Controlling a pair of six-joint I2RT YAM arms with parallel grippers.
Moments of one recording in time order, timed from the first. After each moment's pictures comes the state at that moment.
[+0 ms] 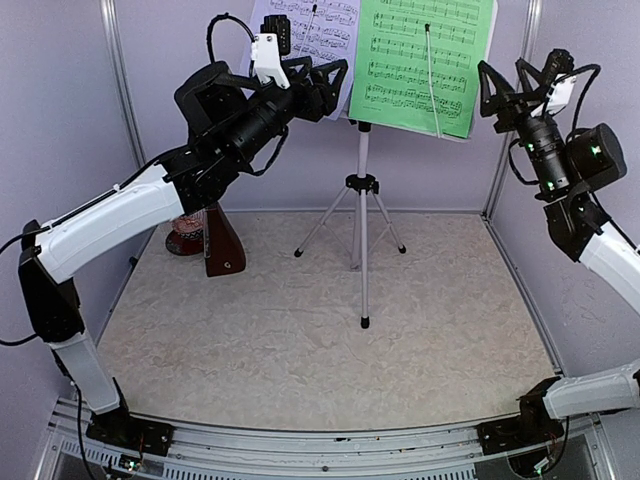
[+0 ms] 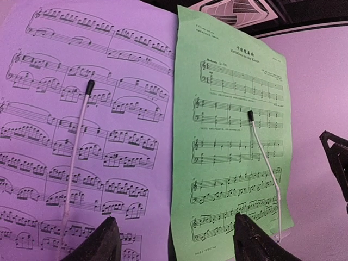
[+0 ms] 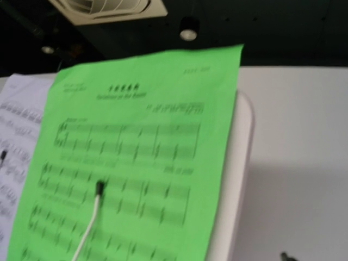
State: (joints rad) left arm -0.91 1.75 1.86 0.34 -0.18 0.07; right arm 0.45 1.12 1.19 0.66 0.03 -0.20
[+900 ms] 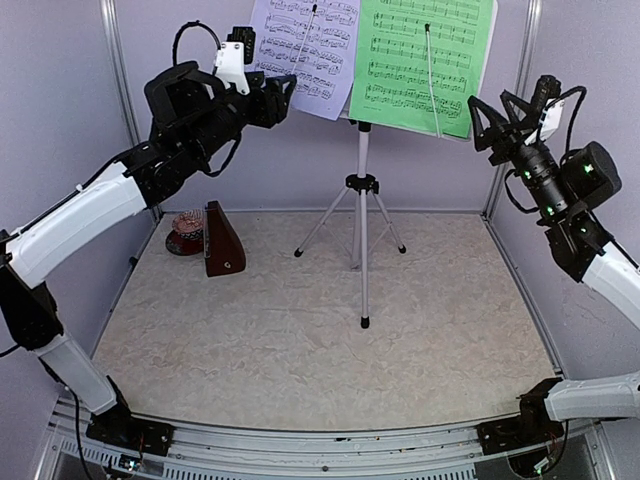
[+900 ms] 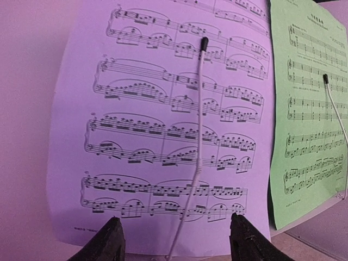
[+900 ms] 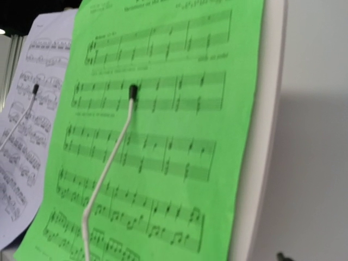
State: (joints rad) left arm -0.78 1.60 1.74 0.12 -0.26 0.10; right arm 0.45 1.02 1.05 0.55 -0.02 -0.09
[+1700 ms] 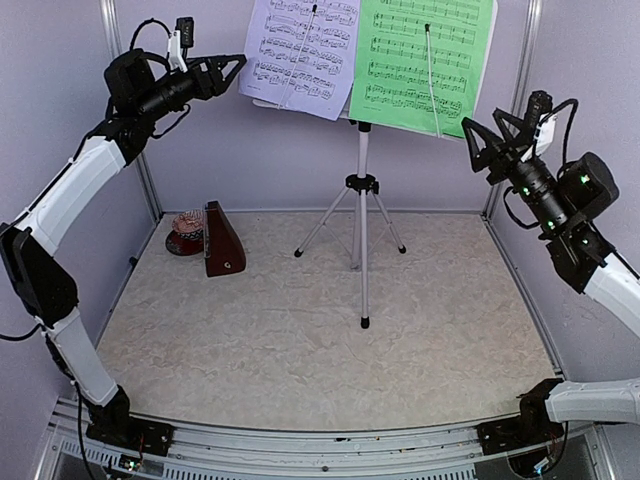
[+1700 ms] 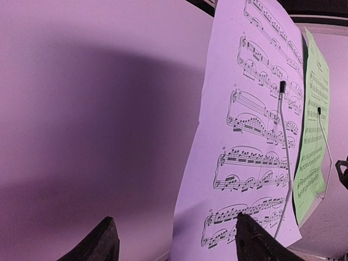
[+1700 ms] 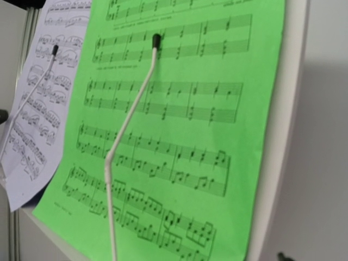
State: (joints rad) left arm -0.31 1.72 1.95 0.09 0.49 -0.21; right arm 0.45 0.97 0.98 0.48 -0.07 -0.08
